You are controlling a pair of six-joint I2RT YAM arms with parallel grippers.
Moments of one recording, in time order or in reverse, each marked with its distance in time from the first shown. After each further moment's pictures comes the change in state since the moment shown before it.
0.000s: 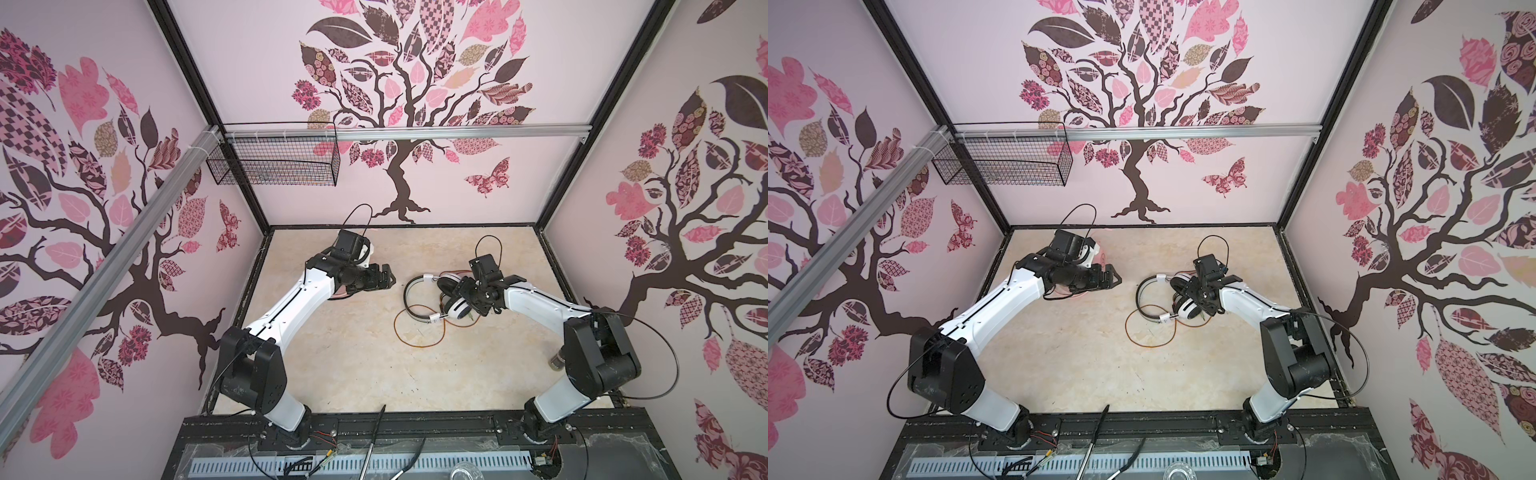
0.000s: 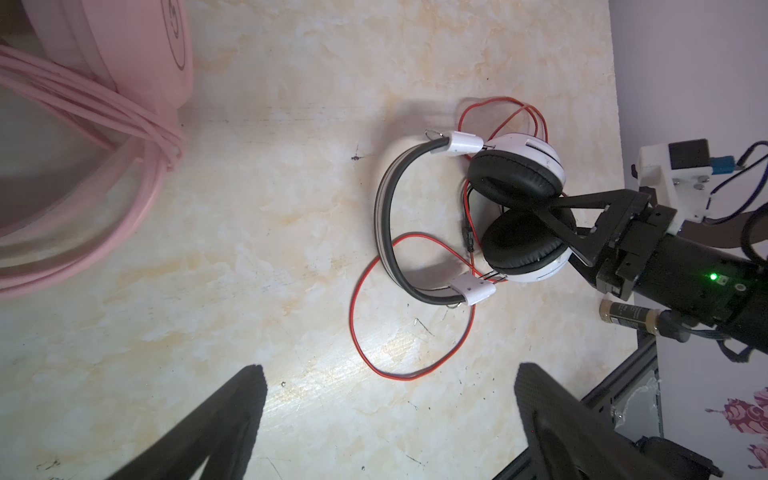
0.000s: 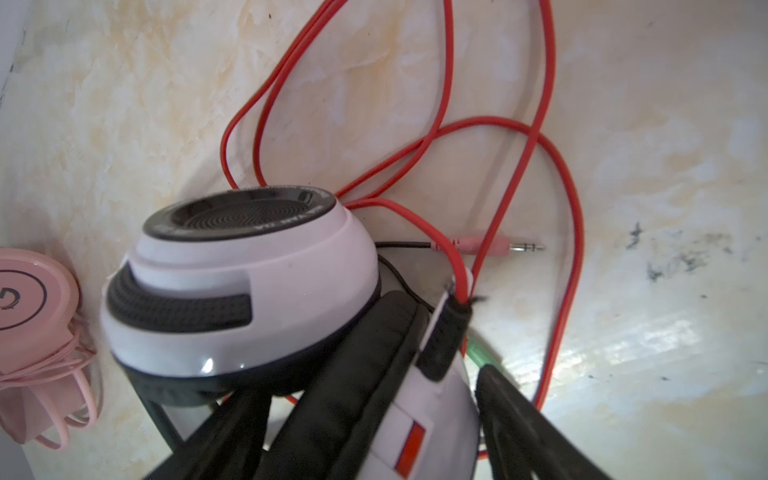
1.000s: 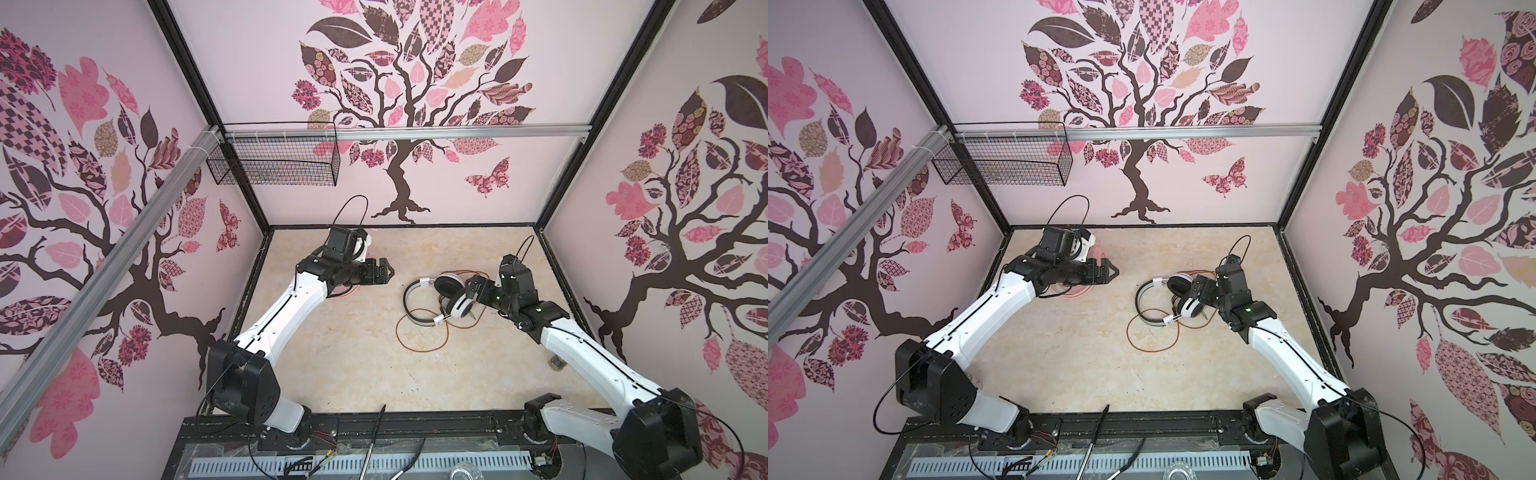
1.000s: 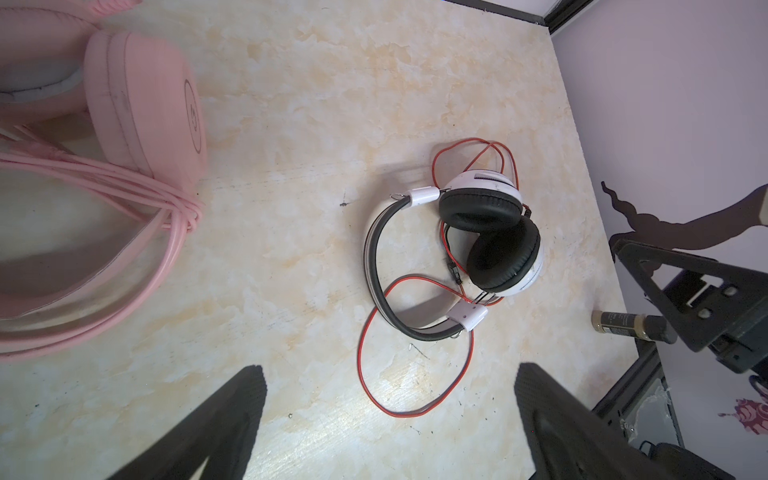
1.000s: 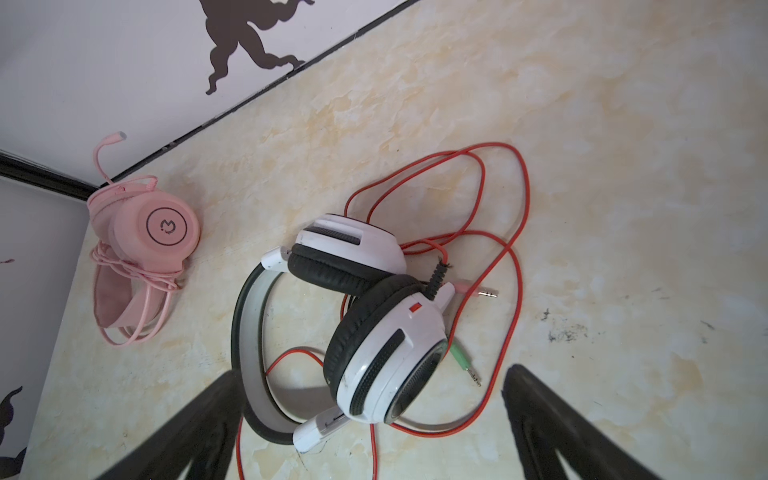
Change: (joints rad) left arm 0.021 -0.085 -0.021 0.079 -0.006 0.053; right arm -0.001 -0.435 -0.189 0.119 0.032 -0.344
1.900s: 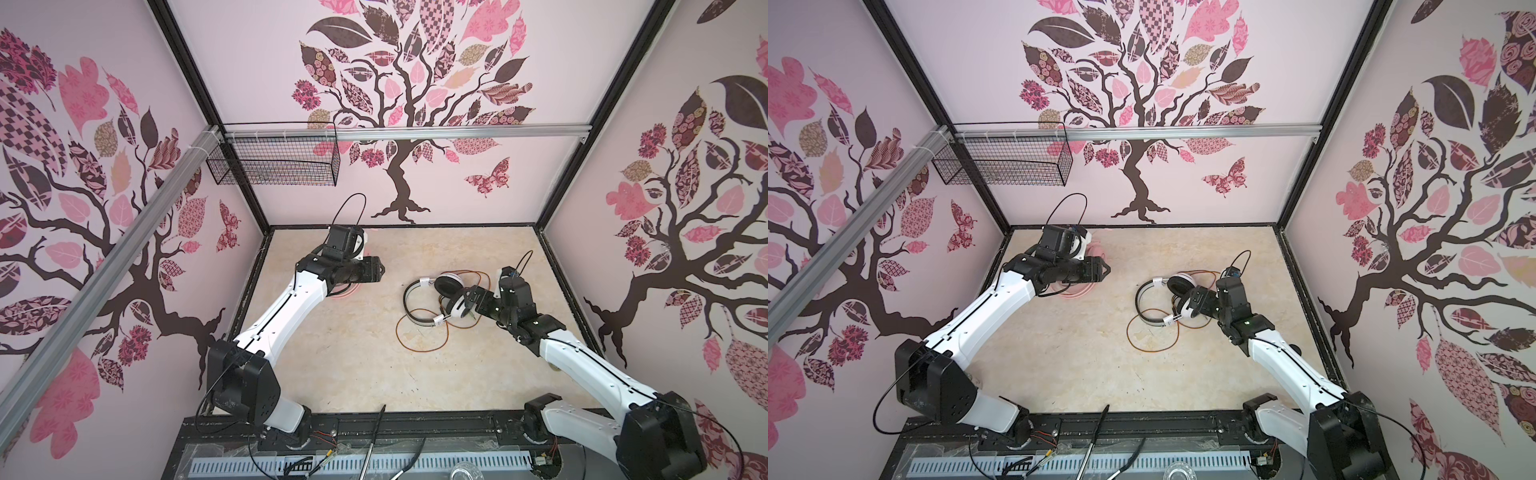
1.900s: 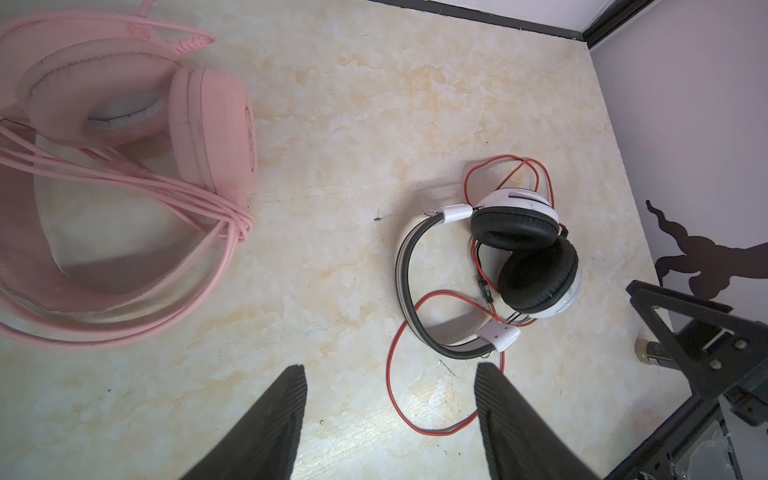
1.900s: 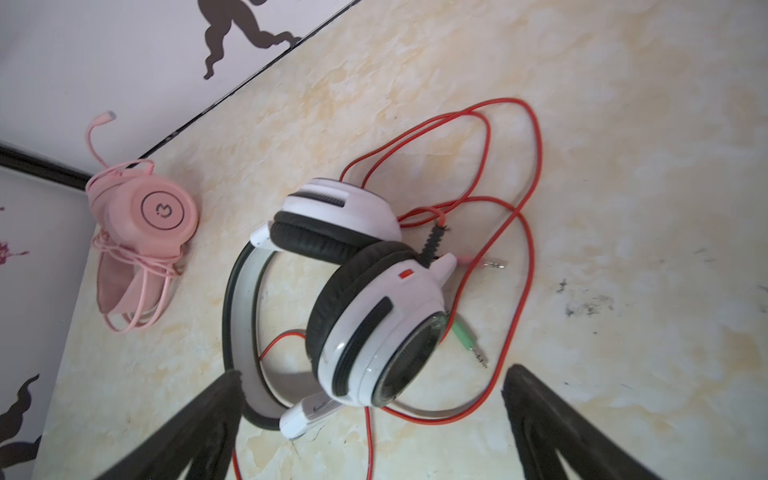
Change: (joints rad) left arm 0.000 0.004 0.019 -0.014 -0.111 0.021; right arm 0.000 -0.062 -0.156 0.120 -0.015 0.048
